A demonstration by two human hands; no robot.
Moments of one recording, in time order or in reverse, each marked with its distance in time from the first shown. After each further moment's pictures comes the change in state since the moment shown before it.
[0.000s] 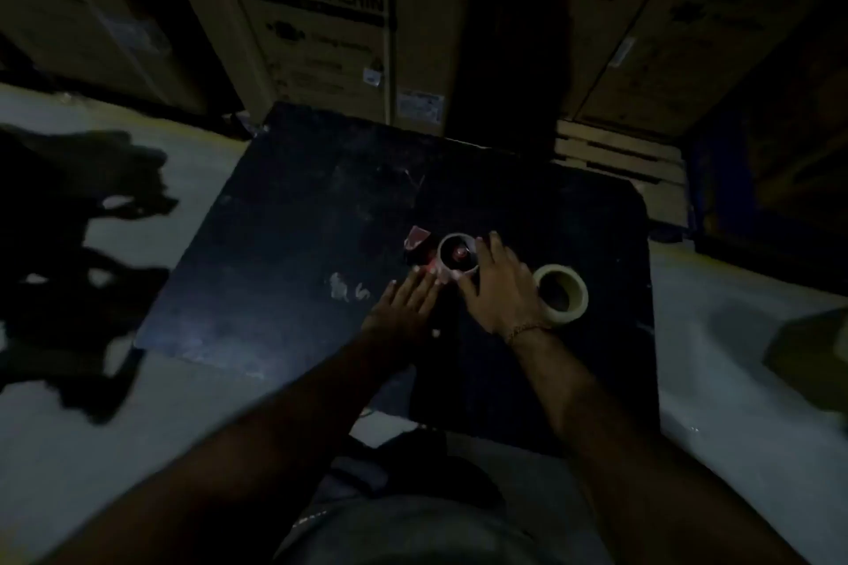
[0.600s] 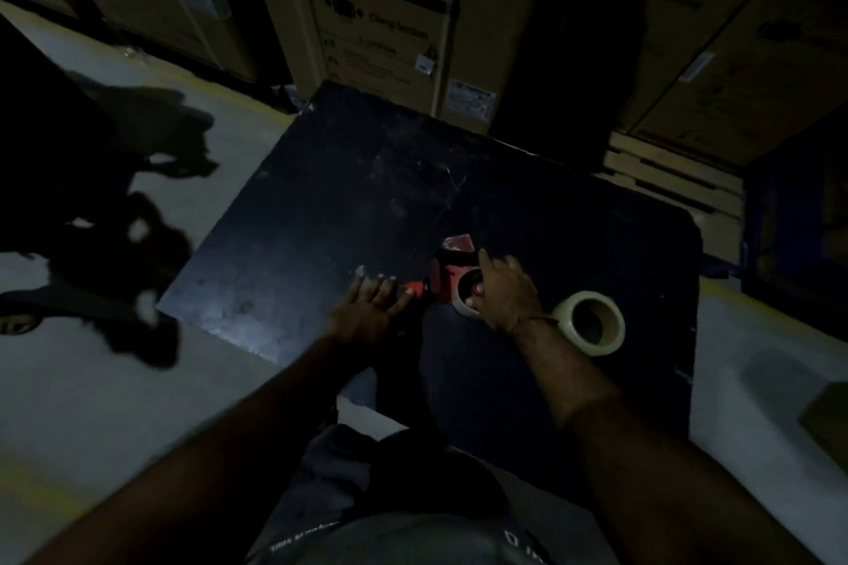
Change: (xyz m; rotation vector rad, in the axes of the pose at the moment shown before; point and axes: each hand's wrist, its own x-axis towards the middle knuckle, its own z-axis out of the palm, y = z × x) left_hand -0.027 -0.067 0.010 0.083 -0.075 -0.107; right_hand 0.056 -0.015 0.033 -0.040 -0.347 -0.050
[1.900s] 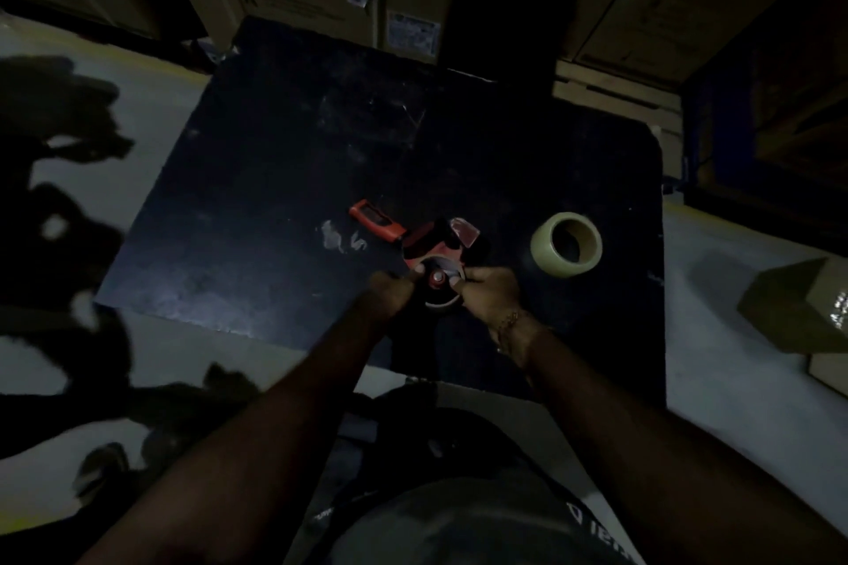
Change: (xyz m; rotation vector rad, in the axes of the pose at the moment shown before) left_hand 0.026 0.062 0.027 -1.638 -0.188 -0.510; right_hand -0.062 -0.005 0.092 1.026 0.150 0.507
